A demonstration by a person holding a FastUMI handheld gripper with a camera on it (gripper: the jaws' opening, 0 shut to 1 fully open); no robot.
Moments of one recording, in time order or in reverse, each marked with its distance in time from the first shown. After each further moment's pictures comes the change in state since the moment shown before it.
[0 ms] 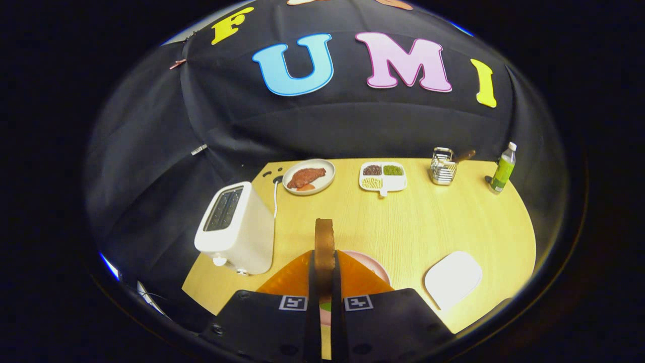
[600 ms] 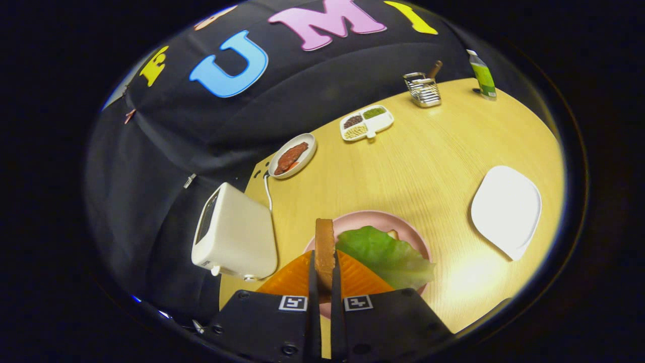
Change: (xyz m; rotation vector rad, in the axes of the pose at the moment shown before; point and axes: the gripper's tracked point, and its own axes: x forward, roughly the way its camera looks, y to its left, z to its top) arm 0.059 -0.033 -0.076 0.443 0.066 0.066
